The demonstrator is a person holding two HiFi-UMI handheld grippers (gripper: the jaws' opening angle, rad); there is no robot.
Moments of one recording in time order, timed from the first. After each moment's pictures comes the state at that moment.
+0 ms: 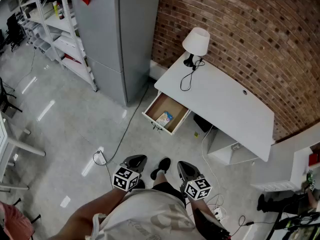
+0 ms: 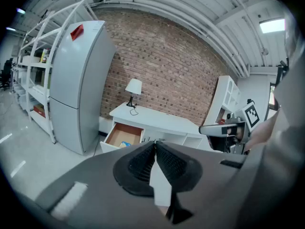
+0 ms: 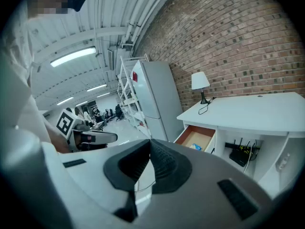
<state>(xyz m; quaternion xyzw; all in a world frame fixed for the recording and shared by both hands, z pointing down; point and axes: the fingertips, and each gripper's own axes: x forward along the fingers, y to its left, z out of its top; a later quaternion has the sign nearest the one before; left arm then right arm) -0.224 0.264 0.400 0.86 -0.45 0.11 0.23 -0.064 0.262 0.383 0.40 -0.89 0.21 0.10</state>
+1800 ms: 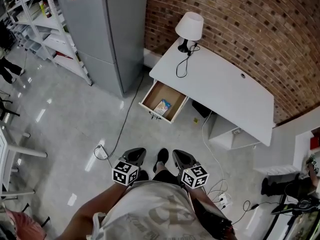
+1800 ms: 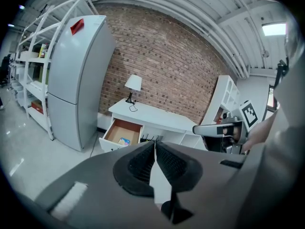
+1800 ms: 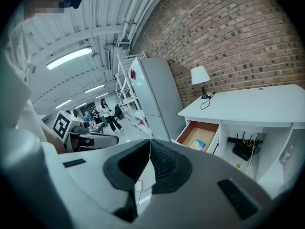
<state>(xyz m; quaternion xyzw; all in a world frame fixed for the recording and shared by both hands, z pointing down) -0.234 0.267 0.410 0.86 -0.43 0.12 0.25 -0.098 0.257 0.396 0.39 -0.88 0.24 0.10</state>
